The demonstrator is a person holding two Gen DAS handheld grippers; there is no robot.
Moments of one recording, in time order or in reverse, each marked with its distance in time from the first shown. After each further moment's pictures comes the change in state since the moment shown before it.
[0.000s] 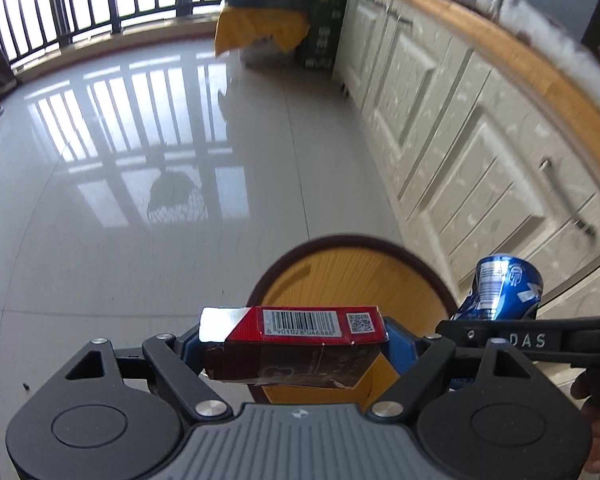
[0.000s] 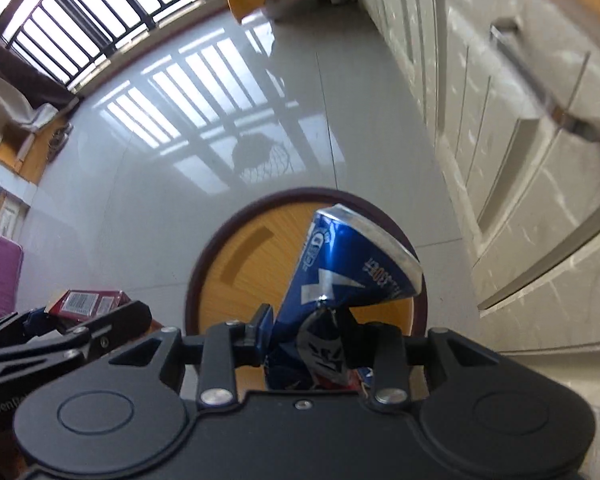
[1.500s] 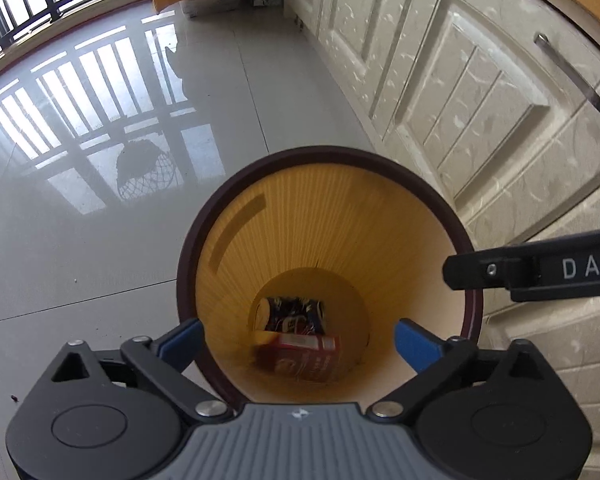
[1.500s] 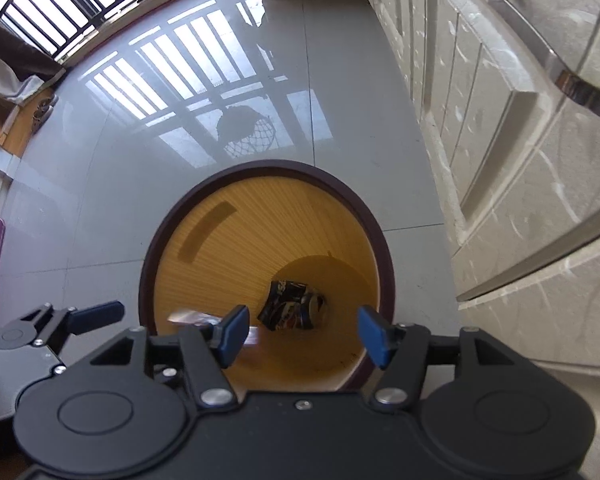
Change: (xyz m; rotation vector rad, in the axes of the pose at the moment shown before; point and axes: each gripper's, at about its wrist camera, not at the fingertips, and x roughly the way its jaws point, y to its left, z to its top) left arm 0.062 -0.031 -0.019 0.163 0.157 -0.028; right arm 0.016 -0.022 0.006 -0.041 0.069 -0.049
